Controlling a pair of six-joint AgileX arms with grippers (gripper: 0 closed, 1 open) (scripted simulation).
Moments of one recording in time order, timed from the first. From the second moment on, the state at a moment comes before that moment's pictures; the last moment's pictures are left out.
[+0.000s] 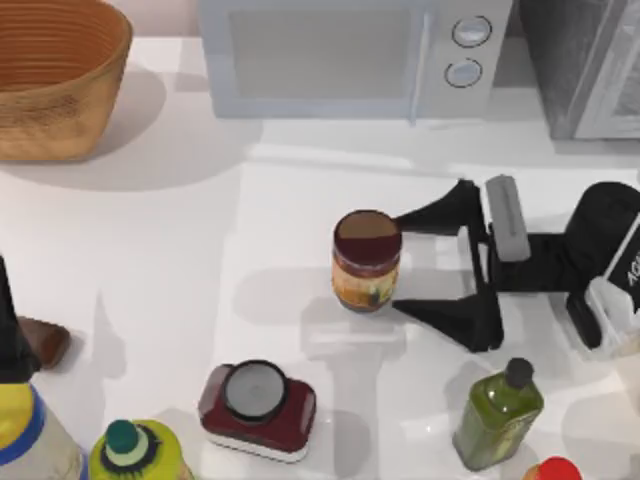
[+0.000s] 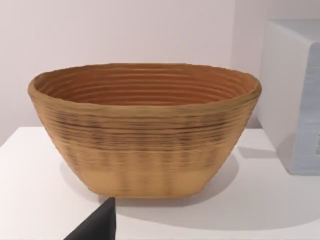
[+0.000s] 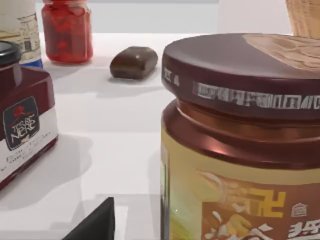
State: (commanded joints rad) left arm 0.00 0.00 0.00 0.00 0.00 0.00; right arm 0.21 2.53 0.96 1.61 -1.32 0.04
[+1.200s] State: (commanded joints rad) left arm 0.00 0.00 0.00 0.00 0.00 0.00; right arm 0.36 2.55 1.04 1.53 -1.17 0.02
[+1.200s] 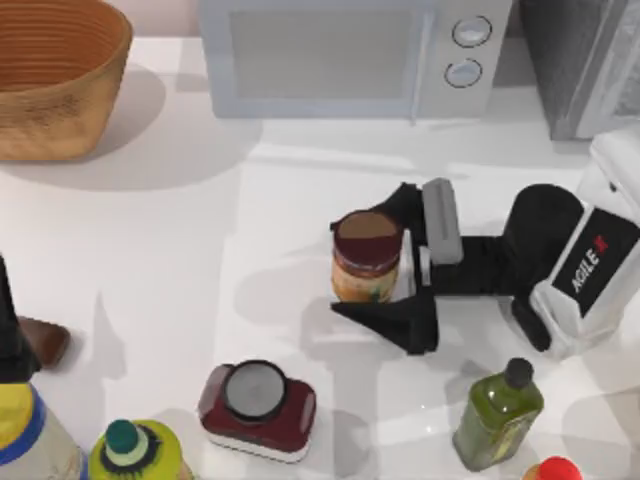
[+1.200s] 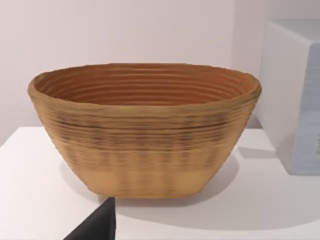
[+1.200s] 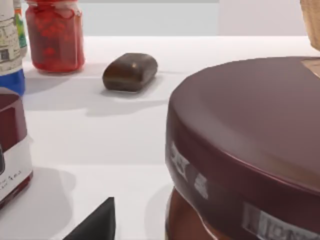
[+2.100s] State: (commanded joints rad) left arm 0.00 0.00 0.00 0.00 0.00 0.00; right arm 0.36 2.55 1.04 1.53 -1.17 0.02
